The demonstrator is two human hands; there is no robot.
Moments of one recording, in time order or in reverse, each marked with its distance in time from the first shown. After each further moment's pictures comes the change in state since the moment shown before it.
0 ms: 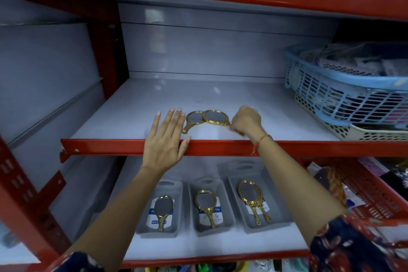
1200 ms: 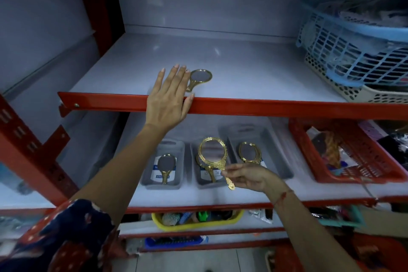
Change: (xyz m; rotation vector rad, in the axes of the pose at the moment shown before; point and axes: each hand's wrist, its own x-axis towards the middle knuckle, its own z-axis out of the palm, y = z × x) left_hand -0.005 0.001 0.009 0.000 0.128 0.050; right_hand -0.139 0.119 0.124 0.925 -0.848 0.451
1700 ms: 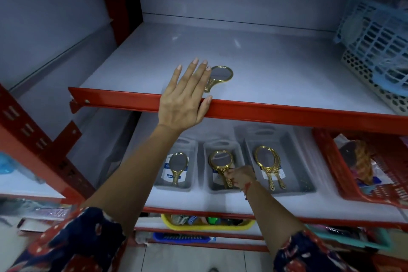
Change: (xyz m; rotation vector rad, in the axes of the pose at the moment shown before) left_hand 0.001 -0.003 0.015 0.053 0.187 0.054; right_hand 0.142 0.028 0.018 -0.103 0.411 0.099
